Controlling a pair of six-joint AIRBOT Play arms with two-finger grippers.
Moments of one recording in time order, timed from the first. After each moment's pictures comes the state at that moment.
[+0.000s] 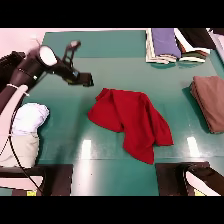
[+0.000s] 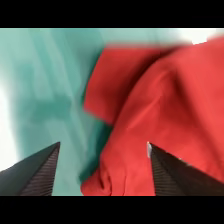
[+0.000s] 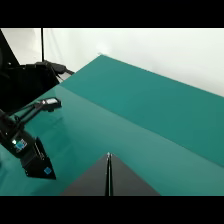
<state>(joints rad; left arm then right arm) -0.28 -1.50 1.44 1.17 -1.10 -1.52 0.09 -0.95 1.65 -0.89 1.08 1.18</state>
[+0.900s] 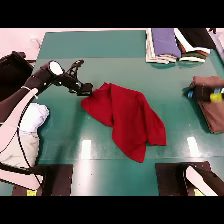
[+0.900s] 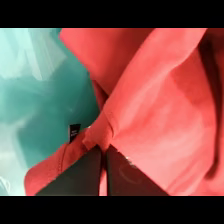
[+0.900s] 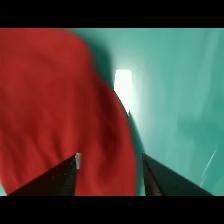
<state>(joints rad) -0.24 -1.59 1.40 1.04 -1.07 -1.43 -0.38 -0.91 0.99 -1.02 1.41 1.28</state>
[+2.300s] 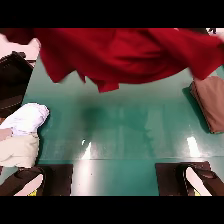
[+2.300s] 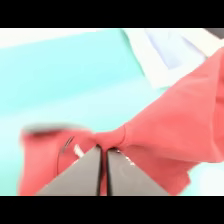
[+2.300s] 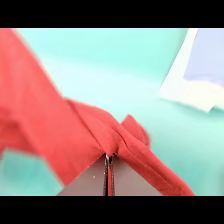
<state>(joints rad) -0.12 -0.93 1.79 1.18 -1.12 -1.43 -0.27 -0.78 1.55 -1.00 1.29 1.30</state>
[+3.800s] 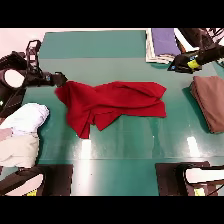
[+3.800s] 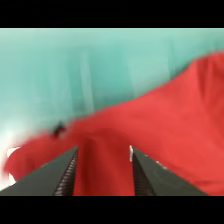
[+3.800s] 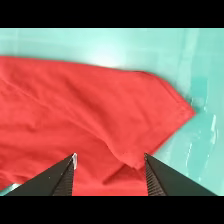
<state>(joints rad) -0.09 -1.13 1.12 1.26 -0.74 -1.46 -0.12 -1.49 1.69 -1.18 1.38 1.50</state>
